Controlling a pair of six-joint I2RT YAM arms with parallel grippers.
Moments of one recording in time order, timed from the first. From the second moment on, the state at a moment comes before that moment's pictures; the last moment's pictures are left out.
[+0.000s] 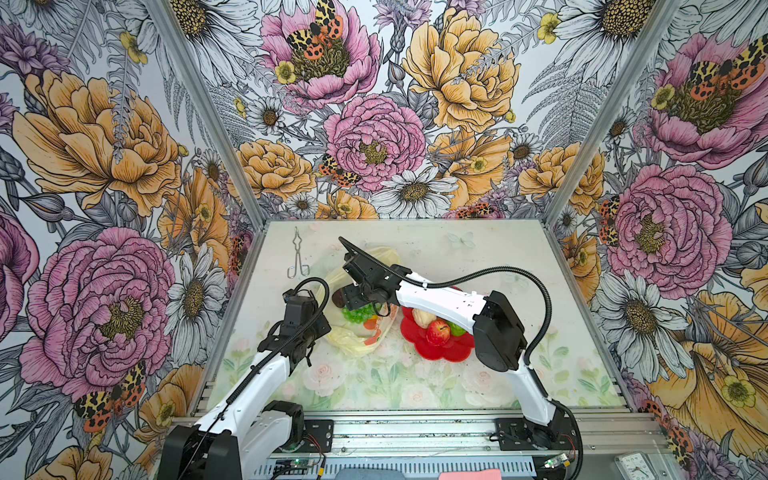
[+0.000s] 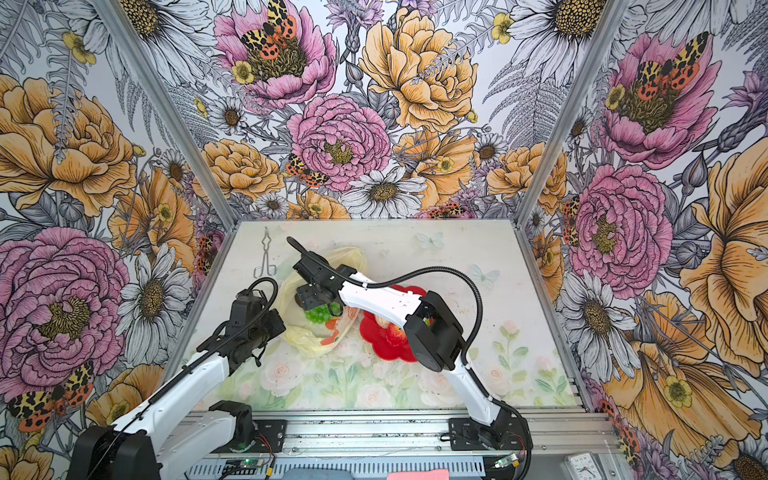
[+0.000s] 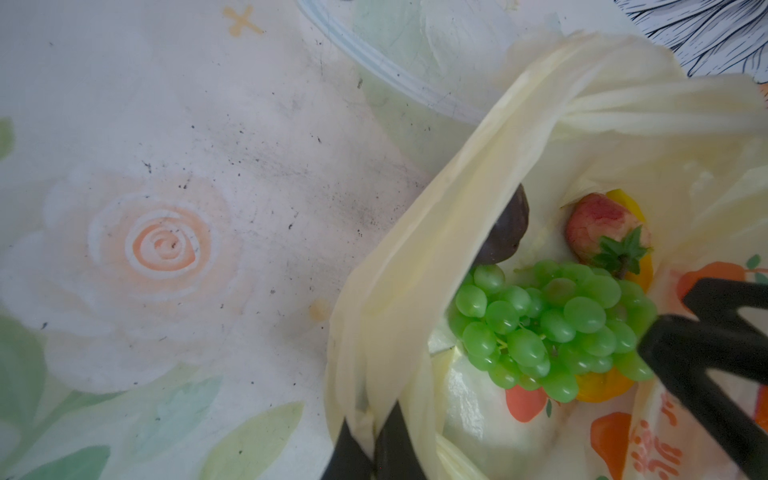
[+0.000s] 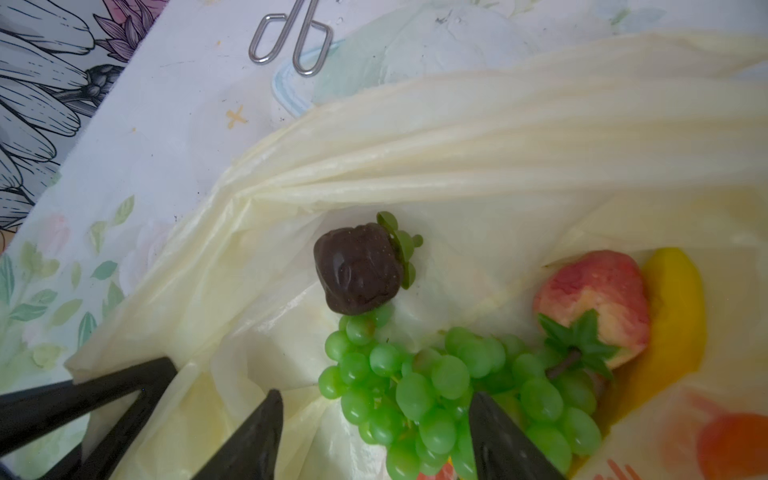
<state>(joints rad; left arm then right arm) -0.18 0.98 0.46 -0.30 -0.09 -0.66 0.93 2.26 2.01 -0.67 0.04 0.39</state>
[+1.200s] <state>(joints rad) -0.18 0.98 0.46 -0.30 -0.09 -0.66 0.90 2.58 2.33 -0.66 -0.07 0.28</state>
